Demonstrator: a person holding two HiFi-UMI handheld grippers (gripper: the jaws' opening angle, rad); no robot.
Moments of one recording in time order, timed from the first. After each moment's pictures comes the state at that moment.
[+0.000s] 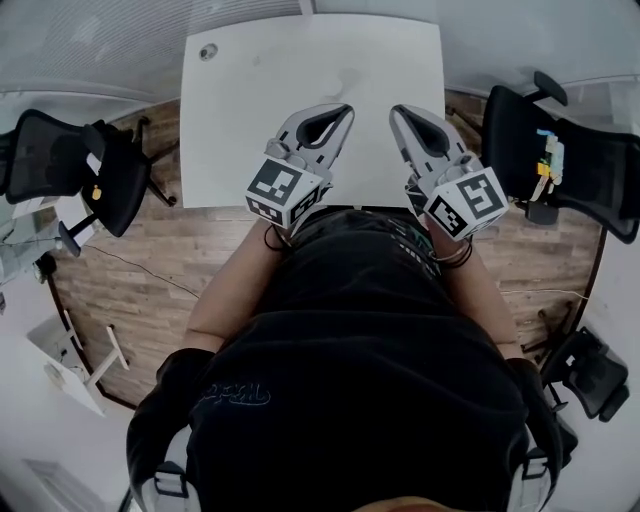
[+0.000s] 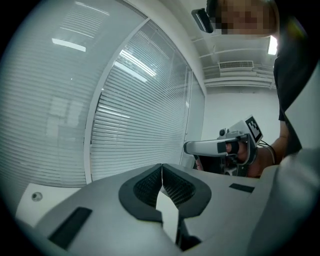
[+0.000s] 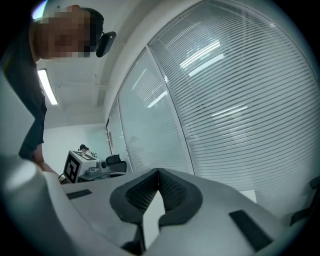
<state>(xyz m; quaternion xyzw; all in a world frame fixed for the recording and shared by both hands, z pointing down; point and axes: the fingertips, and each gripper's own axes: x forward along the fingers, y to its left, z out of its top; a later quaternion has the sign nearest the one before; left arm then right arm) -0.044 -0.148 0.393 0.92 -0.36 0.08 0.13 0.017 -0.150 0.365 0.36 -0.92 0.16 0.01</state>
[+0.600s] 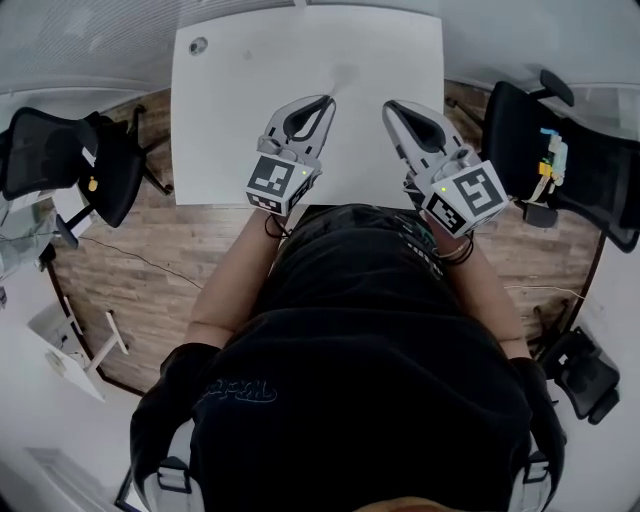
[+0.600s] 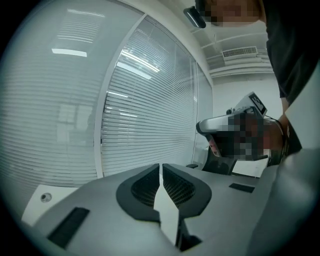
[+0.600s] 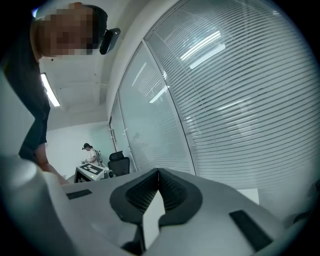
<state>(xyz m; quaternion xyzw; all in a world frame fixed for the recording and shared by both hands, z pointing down) -0.055 -0.188 0.447 0.89 -0.42 0.11 0.11 0.024 -0.180 0.382 0.32 -0.93 0.17 0.03</state>
